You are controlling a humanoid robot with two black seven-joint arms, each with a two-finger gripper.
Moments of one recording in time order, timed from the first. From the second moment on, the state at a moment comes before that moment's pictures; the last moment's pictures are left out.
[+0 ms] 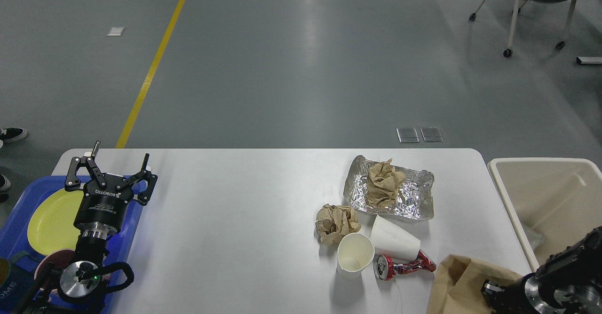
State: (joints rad) left arm -0.20 0.11 -1.56 -0.84 0.18 -0.62 -0.14; right arm 1.25 -0.52 -1.22 1.38 0.08 0.00 0.01
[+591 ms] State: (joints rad) left arm -0.20 0.11 -1.56 -0.84 0.18 -0.62 -0.14; right arm 1.92 -0.65 -1.54 1.58 0.08 0.35 0.01
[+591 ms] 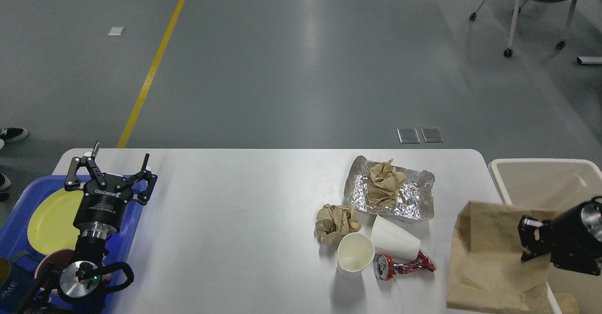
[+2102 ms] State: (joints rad) left arm -0.20 0.11 -1.56 -0.84 0.18 -0.62 -0.14; right arm 1.09 -0.70 -1.16 0.49 0.03 0.14 -0.01
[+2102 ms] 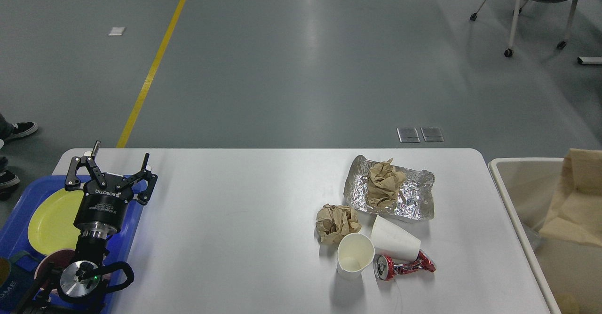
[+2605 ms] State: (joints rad) left arm -0.20 0.11 -1.56 -0.84 0.18 -0.62 -0.14; right arm 0.58 -0.43 -1.09 0.10 0.16 -0.13 -0.01
